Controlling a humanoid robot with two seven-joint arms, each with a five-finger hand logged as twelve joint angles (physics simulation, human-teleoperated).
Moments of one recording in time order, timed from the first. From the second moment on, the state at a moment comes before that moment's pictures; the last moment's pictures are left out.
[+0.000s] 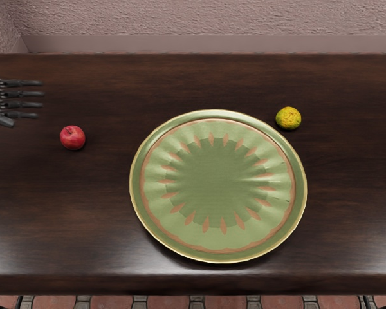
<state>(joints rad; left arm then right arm) -0.92 1.05 -0.58 -1.09 -0.14 -0.61 0.61 -0.07 0.00 0.05 0.24 -0.04 0.13 -0.04</state>
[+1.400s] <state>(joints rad) -1.13 0.55 -0.05 -1.17 1.00 0.11 0.61 -0.07 0.00 0.05 0.24 -0.04 0.13 -0.04</state>
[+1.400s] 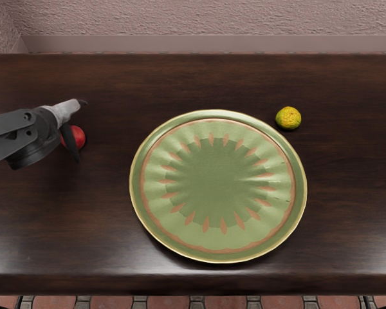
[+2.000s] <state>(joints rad) -1.11 0.54 -0.02 -1.17 1.01 0.21 0.61 -0.07 0.00 0.05 0.24 -0.04 0.13 -0.04</state>
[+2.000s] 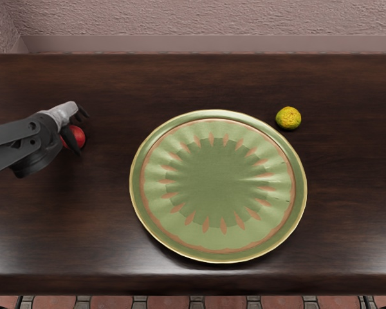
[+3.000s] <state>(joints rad) -1.08 0.53 -0.02 -1.17 1.01 0.27 0.61 -0.07 0.00 0.05 0.24 -0.04 0.13 -0.04</state>
